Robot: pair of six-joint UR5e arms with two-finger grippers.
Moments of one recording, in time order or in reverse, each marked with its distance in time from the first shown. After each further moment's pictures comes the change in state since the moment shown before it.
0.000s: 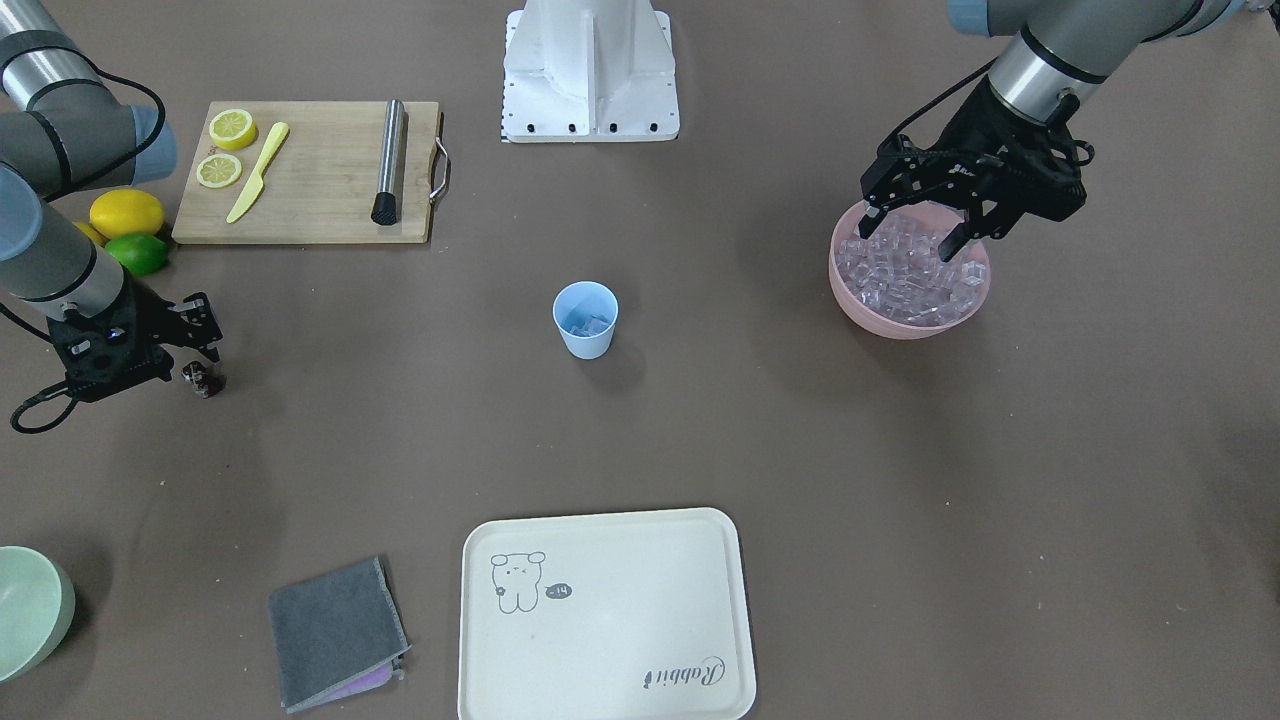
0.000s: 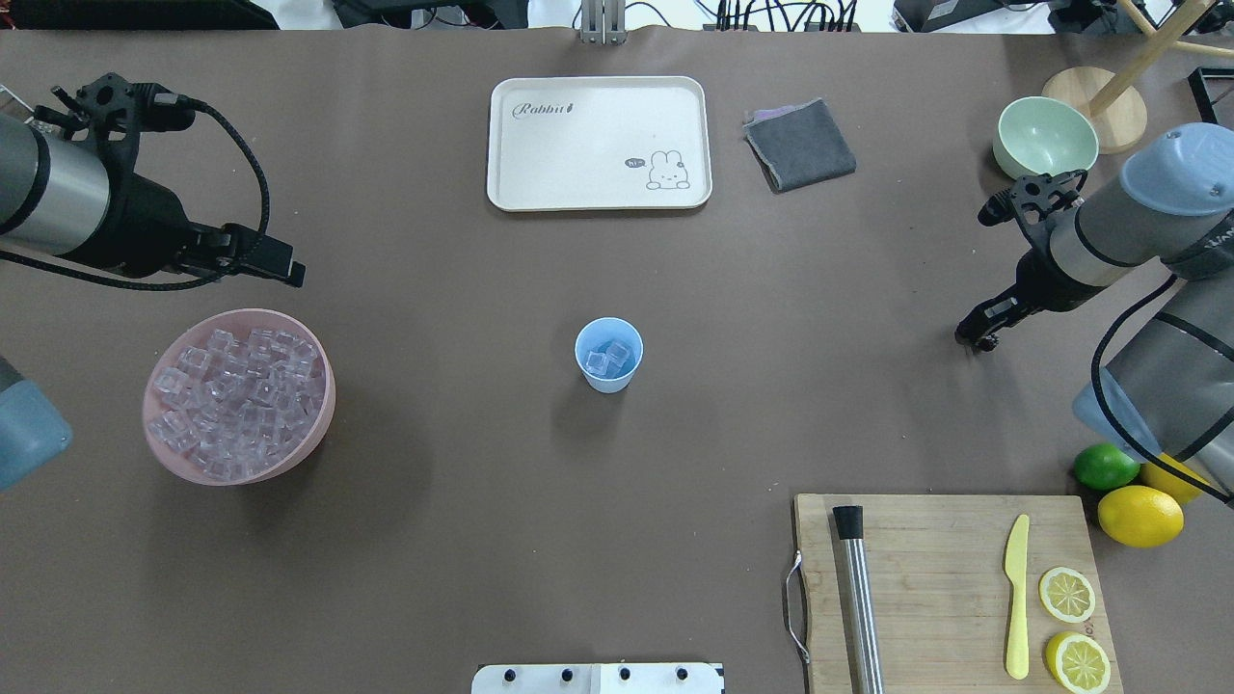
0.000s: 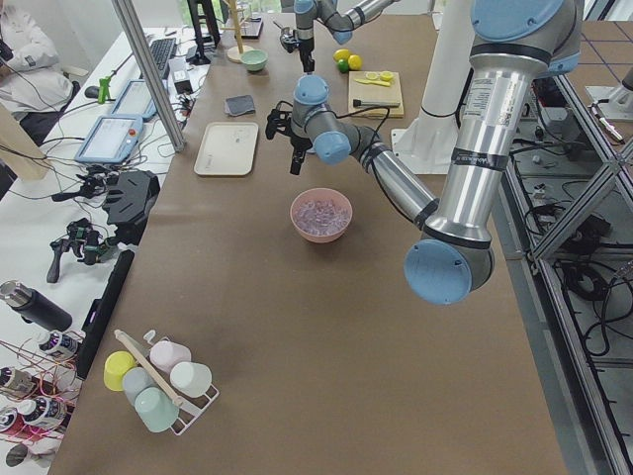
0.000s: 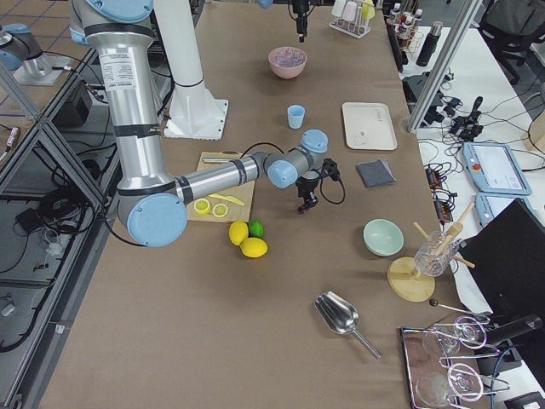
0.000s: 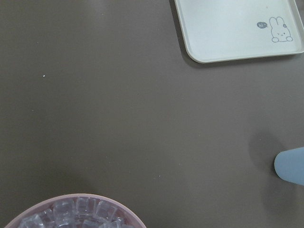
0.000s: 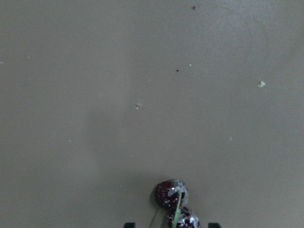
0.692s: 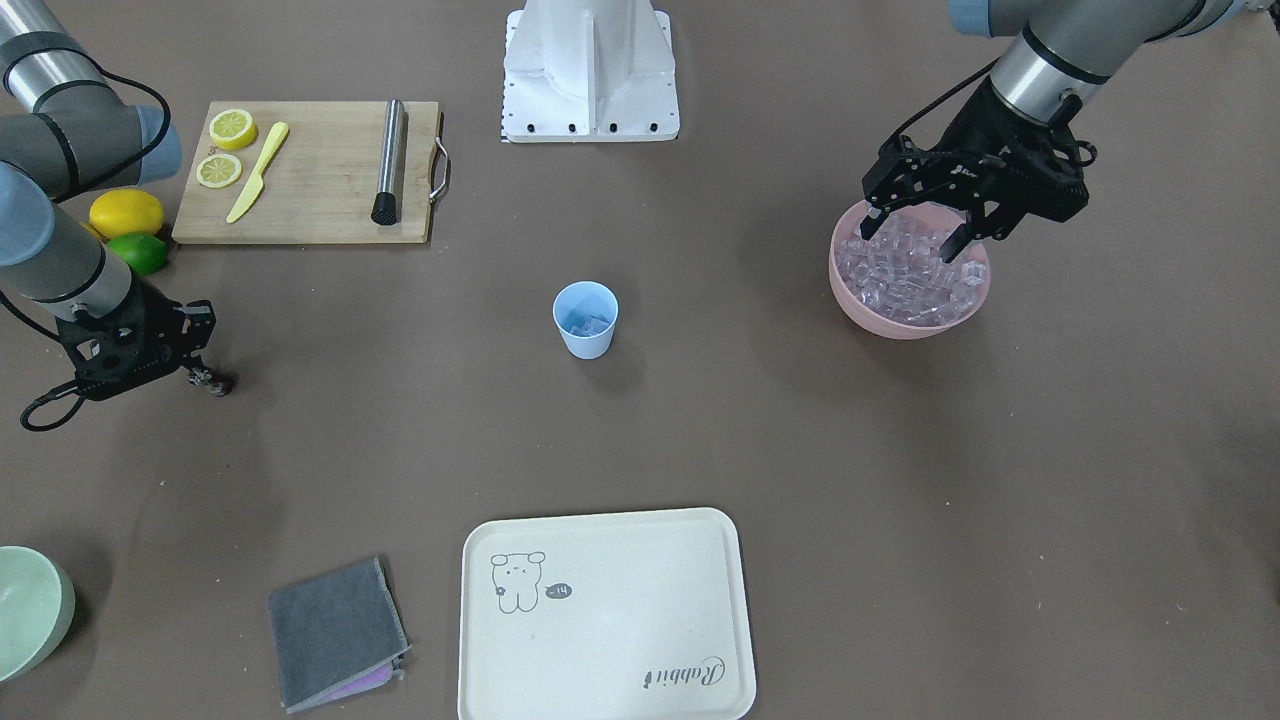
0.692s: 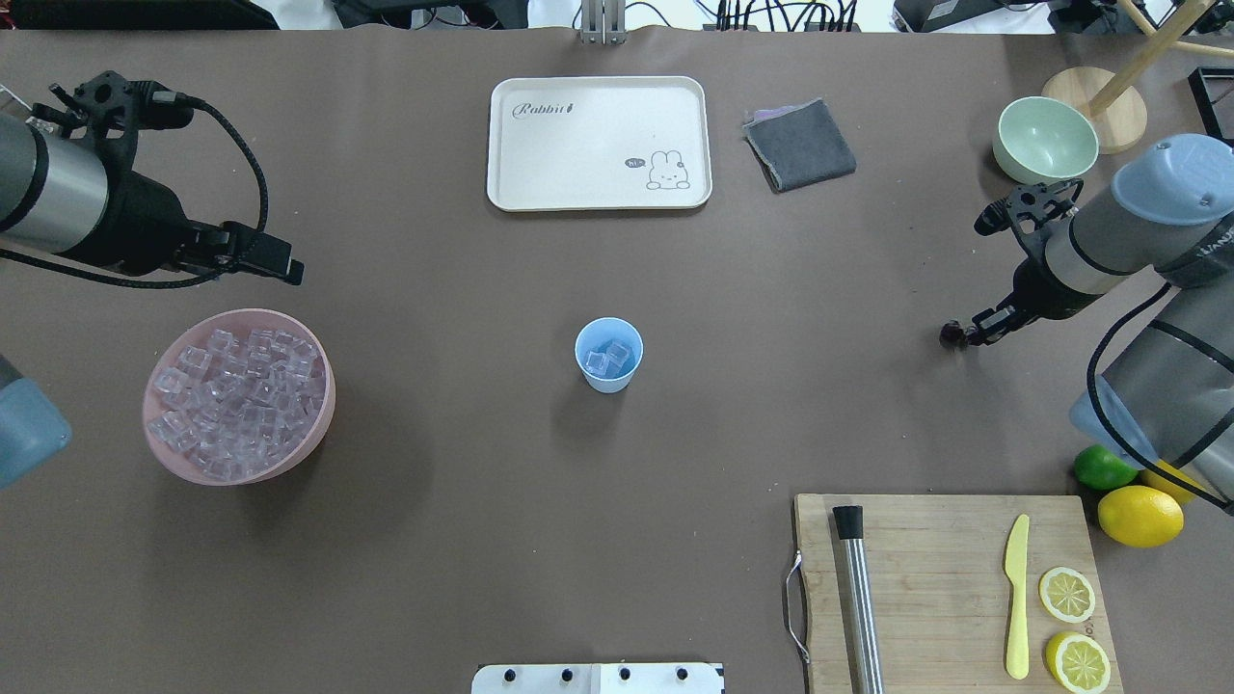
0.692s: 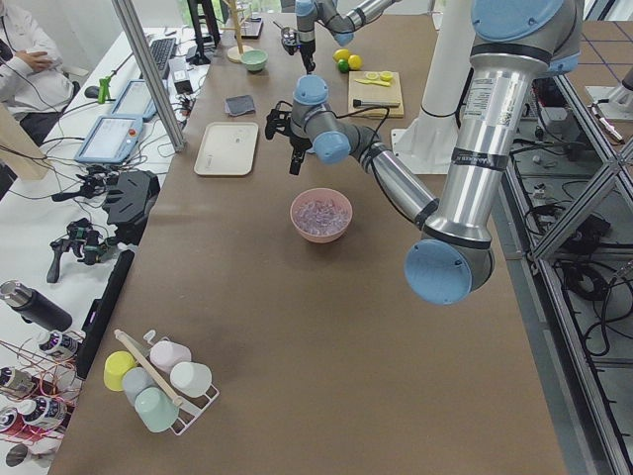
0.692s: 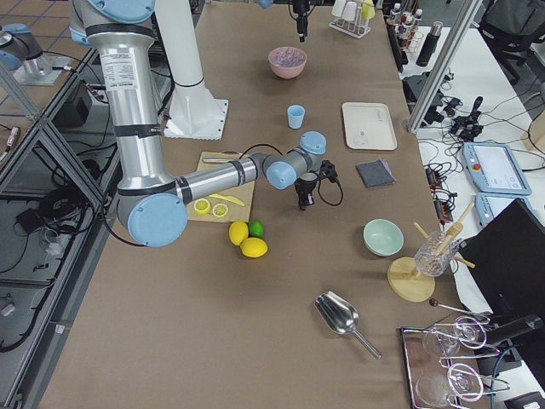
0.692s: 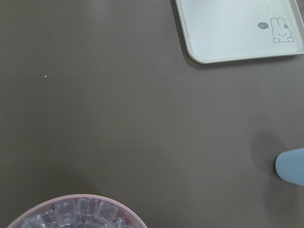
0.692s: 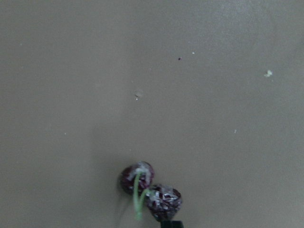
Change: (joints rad) left arm -0.004 -0.001 0.001 0.000 0.000 0.002; right arm -0.010 -0.004 -0.005 -0.001 -0.006 0.000
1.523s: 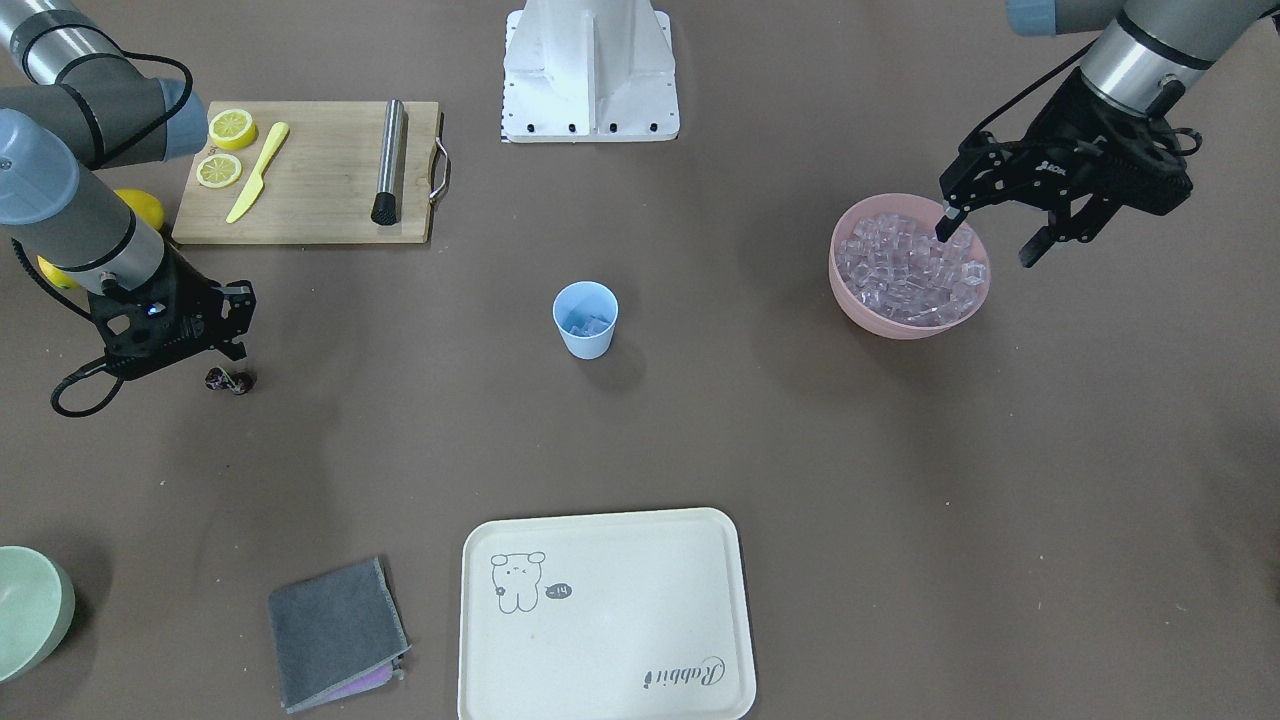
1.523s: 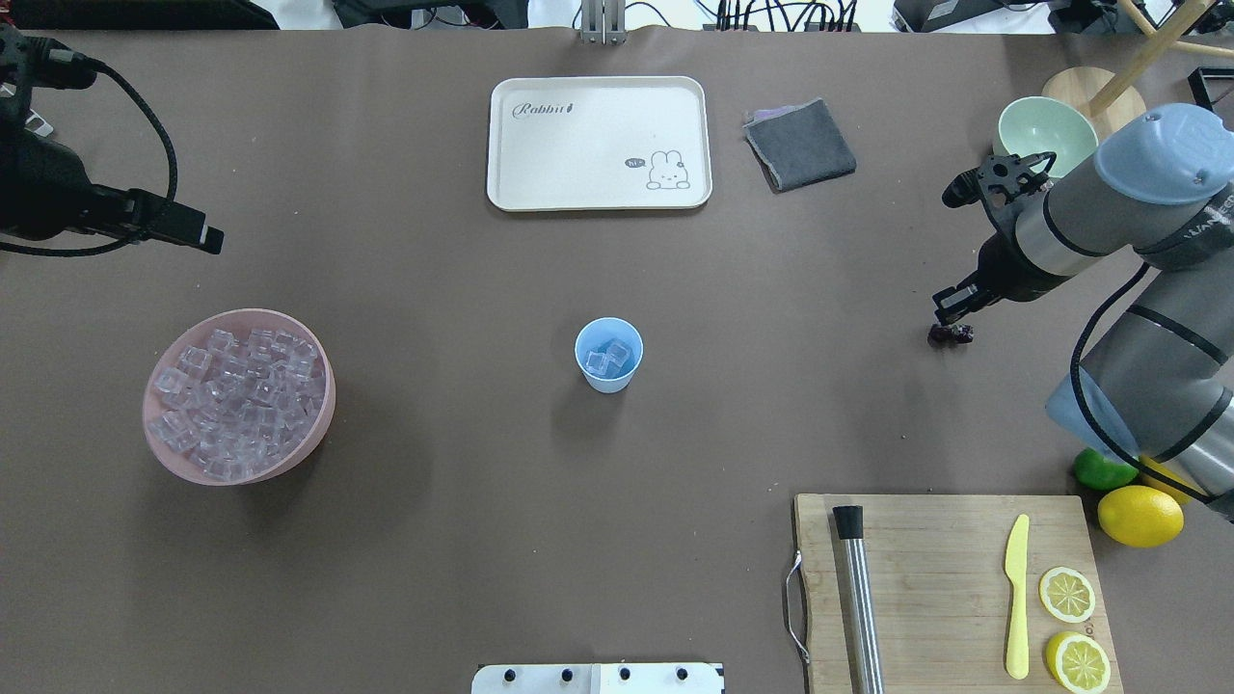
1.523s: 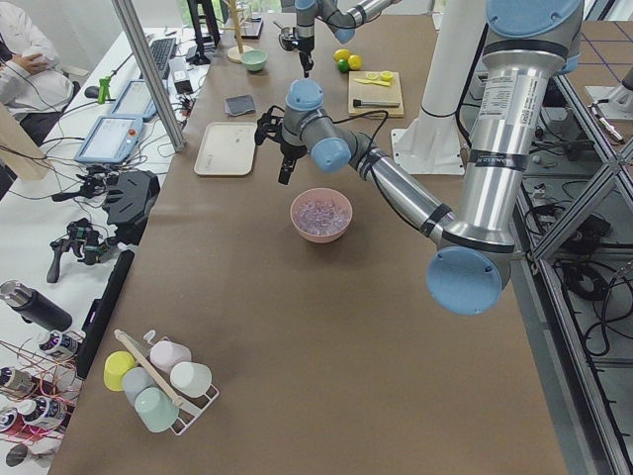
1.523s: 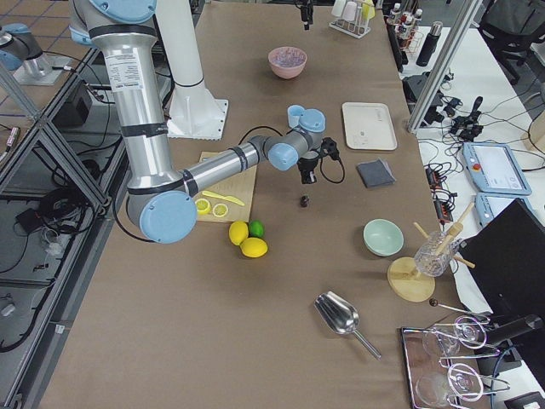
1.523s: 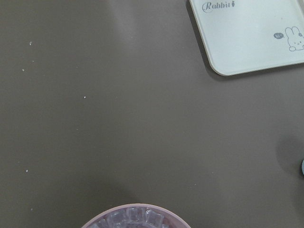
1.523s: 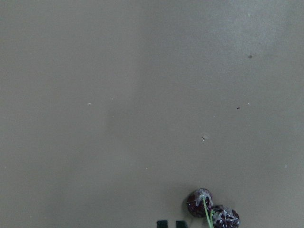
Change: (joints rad) left arm -0.129 0.065 -0.011 0.000 -0.059 0.152; right arm -0.019 0.045 0.084 -0.018 -0.003 0.095
